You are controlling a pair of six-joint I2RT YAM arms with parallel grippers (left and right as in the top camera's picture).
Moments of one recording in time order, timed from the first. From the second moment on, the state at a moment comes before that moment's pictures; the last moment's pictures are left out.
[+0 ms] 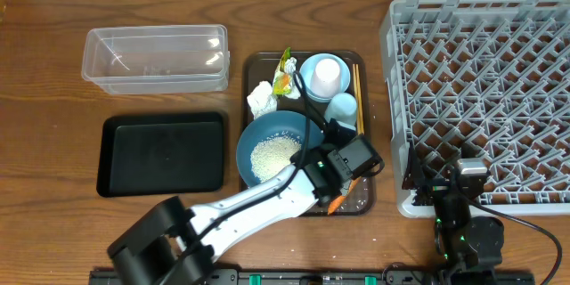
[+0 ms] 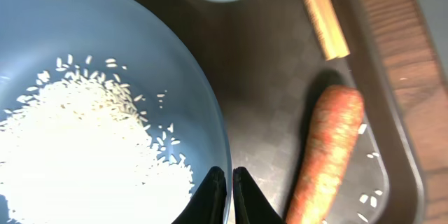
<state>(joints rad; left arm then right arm) -1.01 1.67 1.10 -0.64 -0.27 -0.64 0.11 0.01 0.01 -0.07 0.02 0.09</state>
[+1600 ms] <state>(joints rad) -1.01 1.87 1.10 -0.57 -0.32 -0.65 0.11 0.01 0.01 -0.07 0.02 0.09</state>
